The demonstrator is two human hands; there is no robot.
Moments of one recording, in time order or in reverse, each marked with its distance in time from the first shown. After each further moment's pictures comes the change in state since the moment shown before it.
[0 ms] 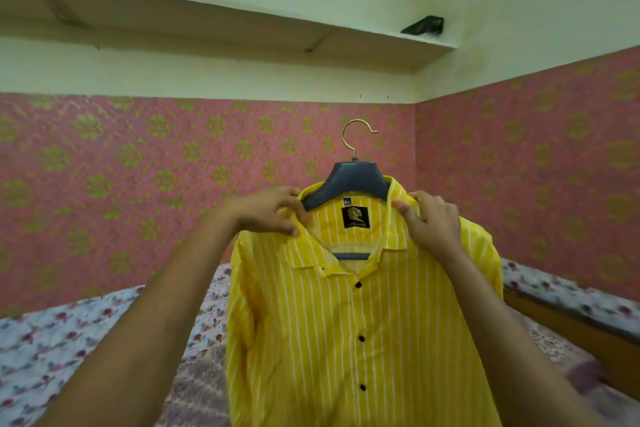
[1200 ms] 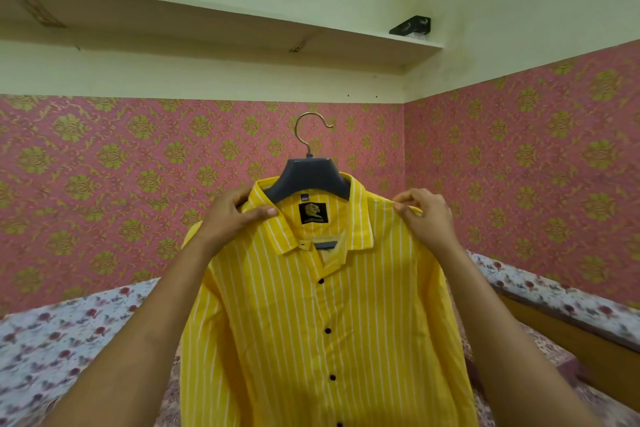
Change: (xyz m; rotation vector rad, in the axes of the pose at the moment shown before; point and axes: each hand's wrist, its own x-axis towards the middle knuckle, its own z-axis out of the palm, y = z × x) left_hand 0.009 0.016 0.045 -0.581 0.608 -0.107; right_hand 0.014 0.070 -0.021 0.259 -0.145 0.152
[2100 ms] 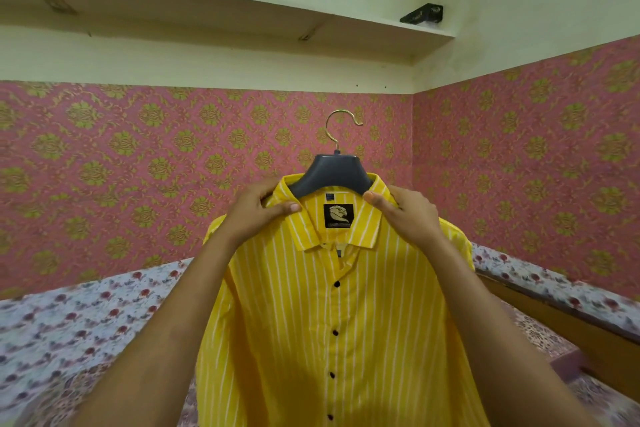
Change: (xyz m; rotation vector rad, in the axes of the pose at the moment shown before) left_hand -0.016 0.014 0.006 0.068 -0.054 0.043; right_hand -0.022 -0.053 0.014 -0.149 -0.174 -0.074
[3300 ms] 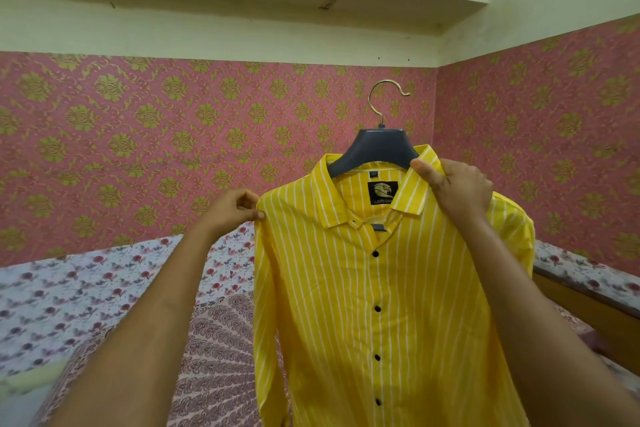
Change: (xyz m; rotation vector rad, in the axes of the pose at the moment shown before) left_hand -0.051 -0.055 -0.035 0.040 -0.032 -0.442; right_hand -0.016 0.011 -0.019 -0.101 0.300 0.045
